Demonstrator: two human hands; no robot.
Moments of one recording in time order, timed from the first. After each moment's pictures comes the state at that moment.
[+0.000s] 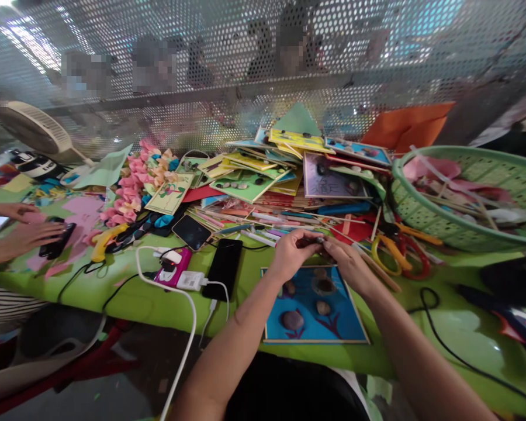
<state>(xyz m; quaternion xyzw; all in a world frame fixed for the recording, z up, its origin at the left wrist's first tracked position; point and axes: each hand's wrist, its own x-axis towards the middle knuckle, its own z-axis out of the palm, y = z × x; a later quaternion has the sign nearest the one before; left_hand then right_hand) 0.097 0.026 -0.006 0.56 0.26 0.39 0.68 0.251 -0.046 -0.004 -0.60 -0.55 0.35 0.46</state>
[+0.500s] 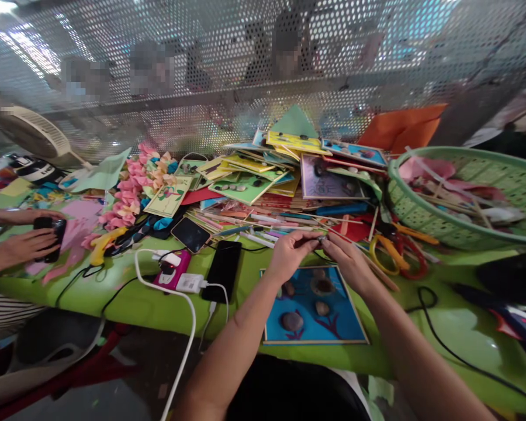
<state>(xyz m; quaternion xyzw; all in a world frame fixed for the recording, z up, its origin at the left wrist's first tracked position) 0.093 0.023 0.003 0.56 0.23 0.40 0.69 0.249 -0.049 0.007 -0.63 -0.57 0.29 0.43</state>
